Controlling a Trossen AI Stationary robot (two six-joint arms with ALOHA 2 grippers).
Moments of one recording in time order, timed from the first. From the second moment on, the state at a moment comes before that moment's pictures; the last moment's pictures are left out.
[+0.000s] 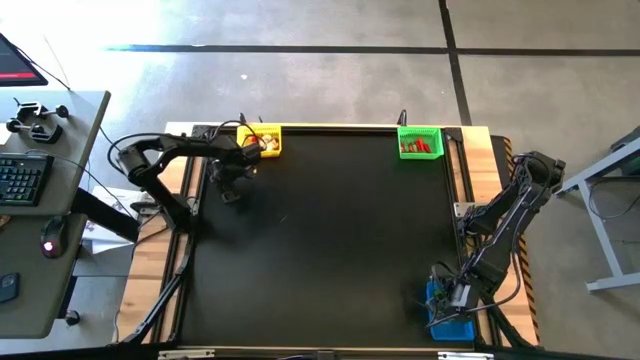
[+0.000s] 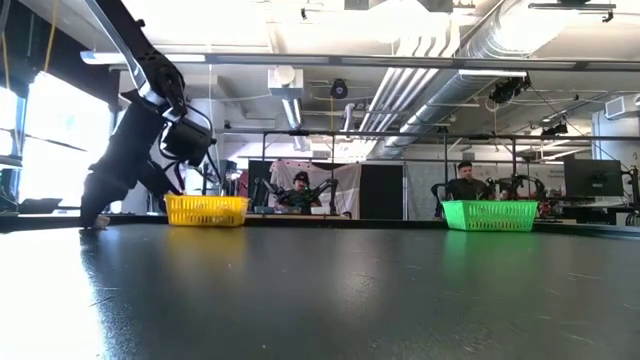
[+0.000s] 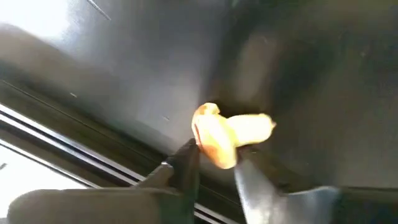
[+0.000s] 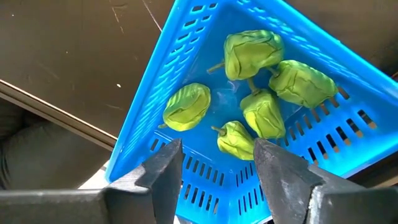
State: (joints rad) left arm 0.71 1.63 0.76 -1.03 -0.34 0.12; right arm 1.02 1.33 0.79 -0.70 -0.17 2.08
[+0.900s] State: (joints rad) left arm 0.75 1.61 1.16 -0.98 -0.26 0.19; right arm 1.02 1.33 0.79 -0.70 -0.17 2.04
